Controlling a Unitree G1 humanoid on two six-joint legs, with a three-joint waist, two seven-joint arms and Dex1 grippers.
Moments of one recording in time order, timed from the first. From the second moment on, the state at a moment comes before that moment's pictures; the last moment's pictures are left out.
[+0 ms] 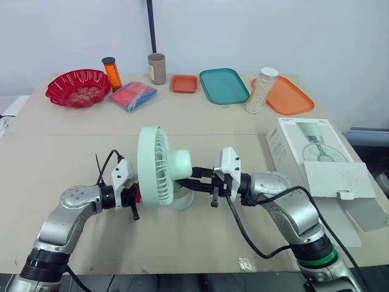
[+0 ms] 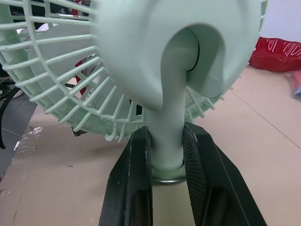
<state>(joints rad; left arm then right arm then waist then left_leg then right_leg) -0.18 0.59 -0.02 -0.17 -0.40 0.36 -1.02 -0.39 -0.45 0.25 -0.37 0.41 0.40 0.89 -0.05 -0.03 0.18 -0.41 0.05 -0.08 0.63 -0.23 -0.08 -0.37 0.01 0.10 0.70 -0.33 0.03</state>
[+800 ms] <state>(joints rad) -0.18 0.59 -0.02 -0.17 -0.40 0.35 -1.02 -0.39 -0.44 0.25 -0.37 0.41 0.40 0.89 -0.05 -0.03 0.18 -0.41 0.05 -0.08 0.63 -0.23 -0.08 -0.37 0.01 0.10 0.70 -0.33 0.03</state>
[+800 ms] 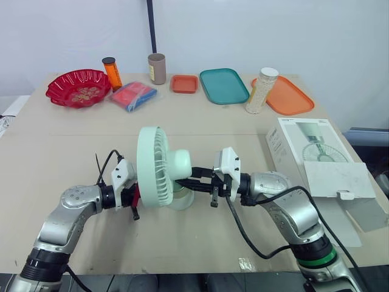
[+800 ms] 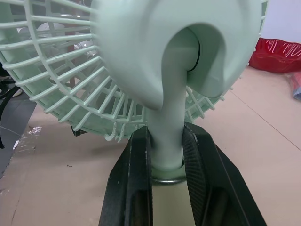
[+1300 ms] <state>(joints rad) -0.17 0.65 0.08 -0.19 -0.44 0.38 -0.98 -0.40 -0.44 0.26 -0.37 0.41 0.41 0.90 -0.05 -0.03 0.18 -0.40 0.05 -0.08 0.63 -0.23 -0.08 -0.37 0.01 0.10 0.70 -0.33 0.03</state>
